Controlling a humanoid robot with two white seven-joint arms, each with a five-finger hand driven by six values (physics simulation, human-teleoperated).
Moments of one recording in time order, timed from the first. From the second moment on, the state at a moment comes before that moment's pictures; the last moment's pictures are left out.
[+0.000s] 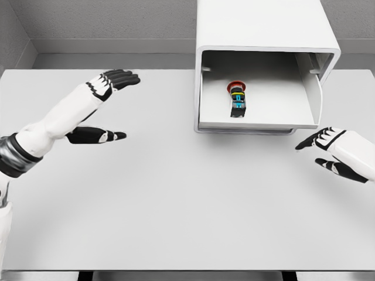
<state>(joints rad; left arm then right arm) -0.13 0.32 0.12 -1.79 -0.20 -0.61 -0.61 0.18 -0.85 -0.05 -1.74 0.39 -0.61 0.17</state>
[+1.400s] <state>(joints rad) -0.10 0.39 0.26 -1.40 -0.24 -0.61 -0.61 0.22 -0.87 -0.06 -1.76 0.37 -0.61 0.16</state>
